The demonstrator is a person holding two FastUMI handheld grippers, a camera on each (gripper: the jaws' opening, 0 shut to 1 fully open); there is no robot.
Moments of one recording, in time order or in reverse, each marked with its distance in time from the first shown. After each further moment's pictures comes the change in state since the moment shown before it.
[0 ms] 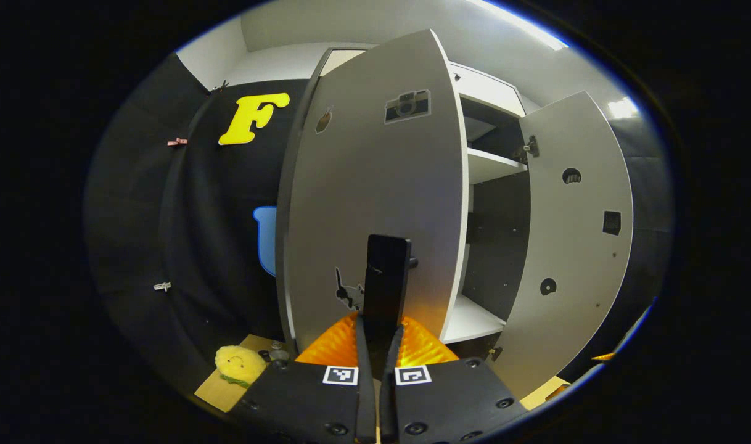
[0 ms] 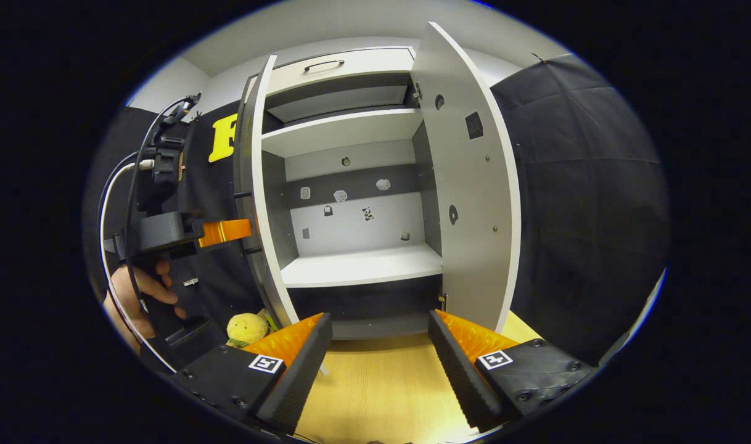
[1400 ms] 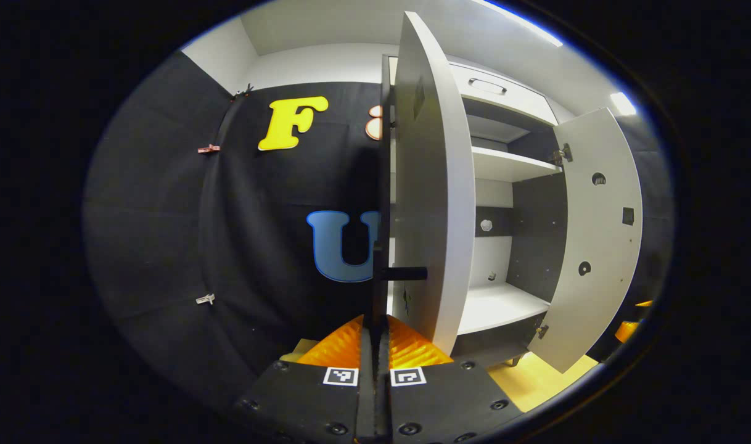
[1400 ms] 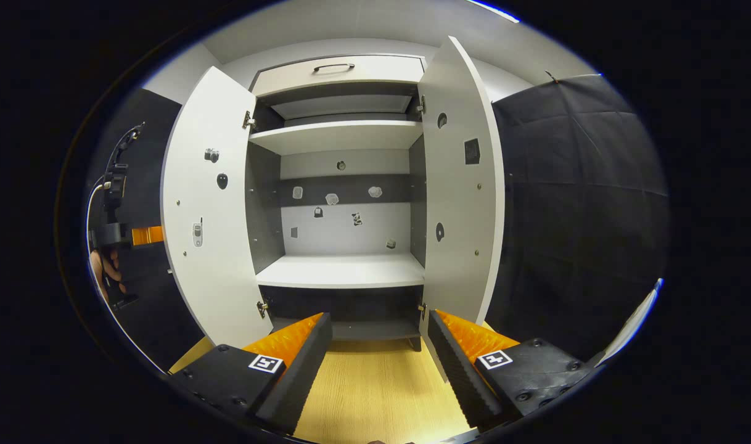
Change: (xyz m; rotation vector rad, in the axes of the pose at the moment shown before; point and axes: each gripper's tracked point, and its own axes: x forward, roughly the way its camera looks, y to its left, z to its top) left arm -0.060 0.146 0.020 0.038 0.002 0.125; right arm -0.013 -0.023 0.035 -0.105 -0.033 -0.044
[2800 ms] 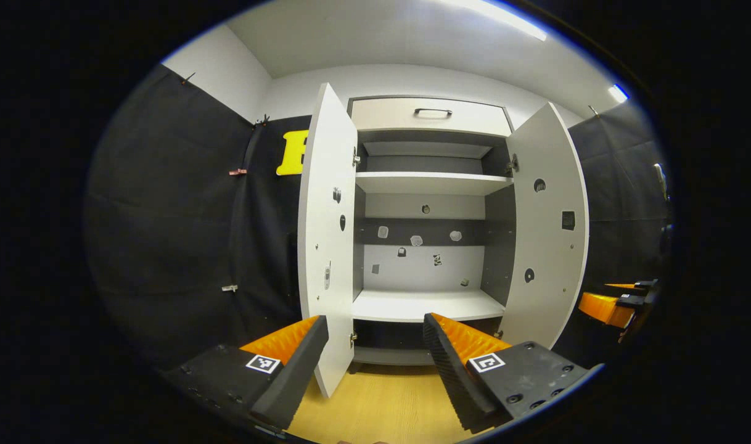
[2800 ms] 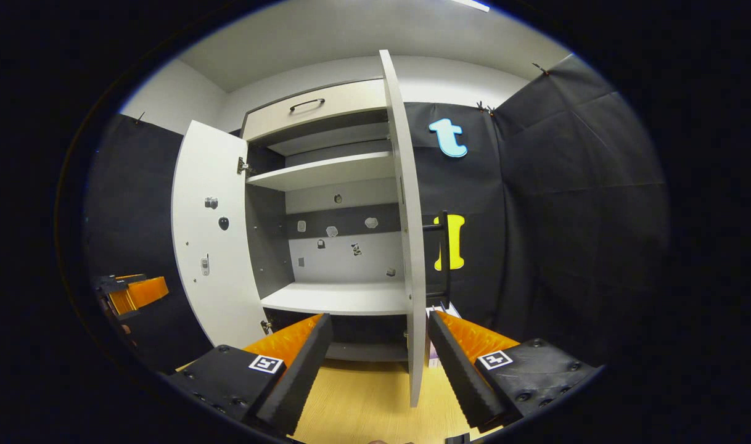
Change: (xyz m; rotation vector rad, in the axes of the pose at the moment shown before) left arm -0.147 -0.173 -0.022 -0.007 -0.053 0.109; right arm 0.003 -0.095 0.045 0.074 -0.084 0.152
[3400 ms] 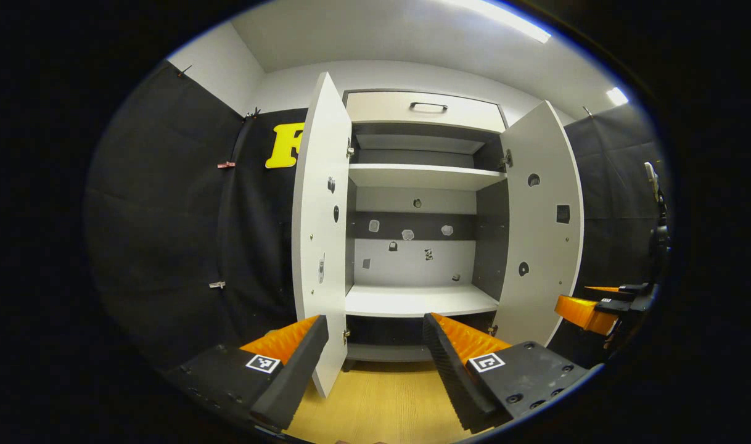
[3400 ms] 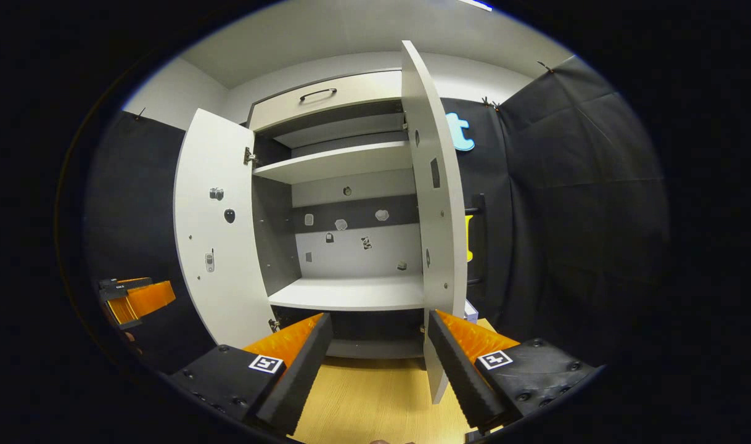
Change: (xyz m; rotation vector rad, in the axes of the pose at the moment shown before) left arm 0.005 0.011 -0.013 0.003 0.011 -0.057; right arm 0.014 0.041 -0.020 0.003 0.014 0.003
